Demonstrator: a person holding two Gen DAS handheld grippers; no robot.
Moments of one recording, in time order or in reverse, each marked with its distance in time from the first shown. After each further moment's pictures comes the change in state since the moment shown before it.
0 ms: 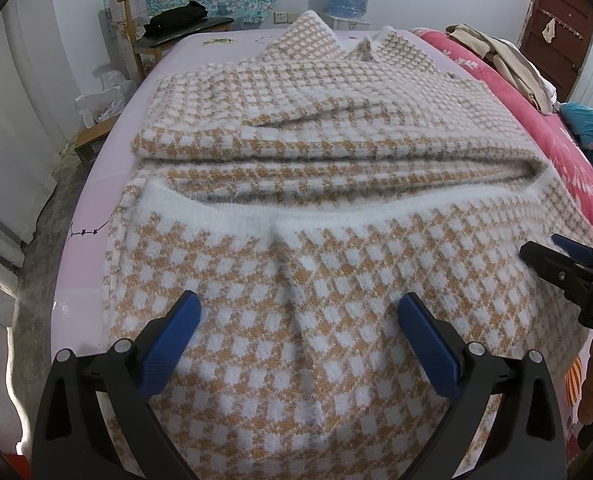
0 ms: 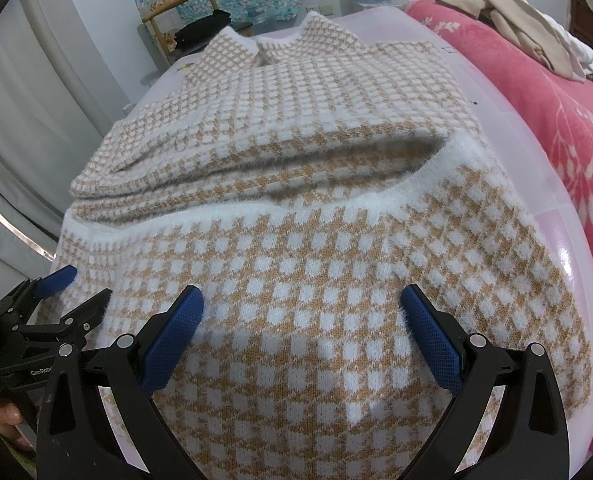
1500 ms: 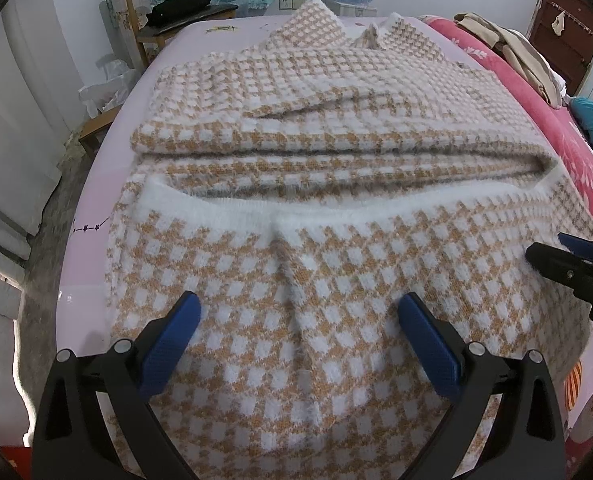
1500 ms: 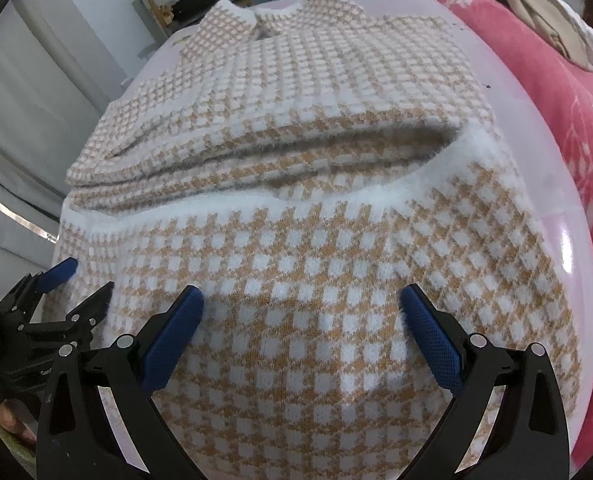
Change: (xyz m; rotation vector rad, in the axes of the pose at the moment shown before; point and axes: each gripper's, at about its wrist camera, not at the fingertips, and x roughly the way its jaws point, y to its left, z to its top) left arm 0.002 -0.004 0.006 0.000 0.051 0.021; right arm 0.018 -0.011 0.030 0.000 0.145 0.009
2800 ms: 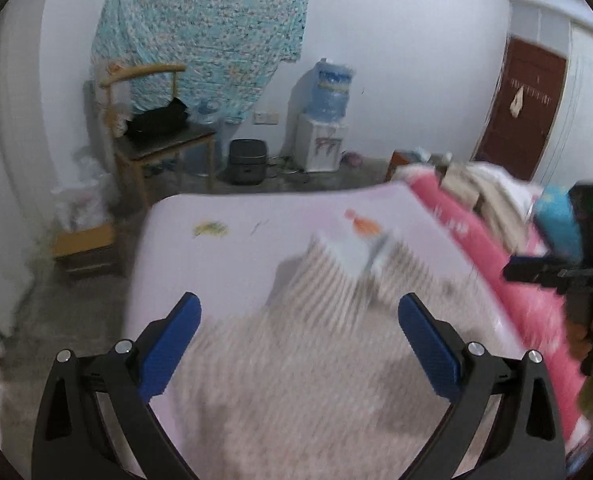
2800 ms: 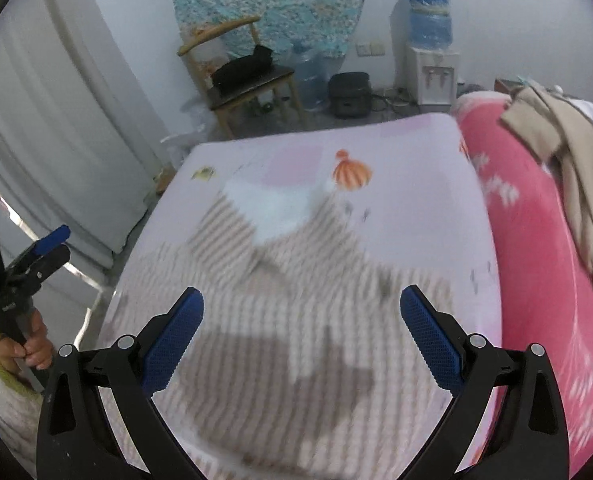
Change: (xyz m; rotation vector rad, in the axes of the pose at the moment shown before) left arm -0.060 0.074 0.226 -0.020 -0.372 -0.198; right arm -0.053 -0.042 0.246 -0.131 -0.182 0.135
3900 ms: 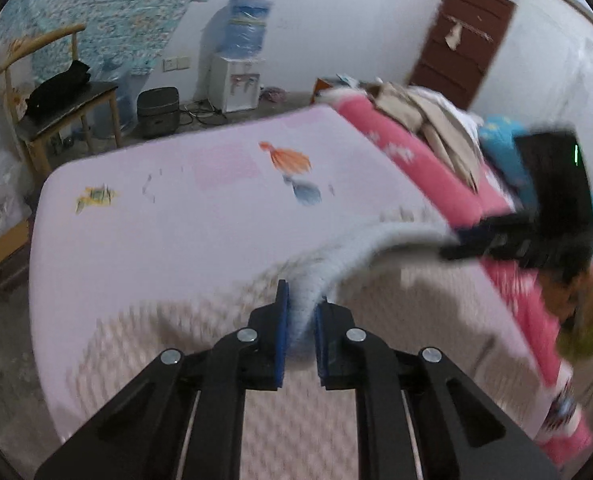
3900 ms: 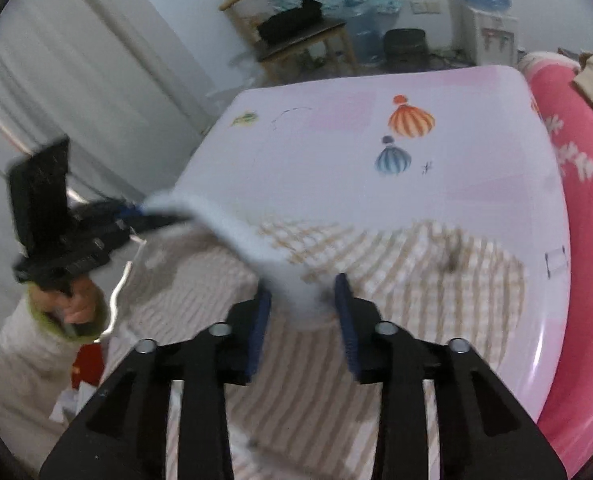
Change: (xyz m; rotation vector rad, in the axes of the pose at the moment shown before) left arm 0.065 -0.038 -0.036 0.195 0.257 -0.228; right arm 0.011 0.026 -0.050 -0.067 0.152 0.219
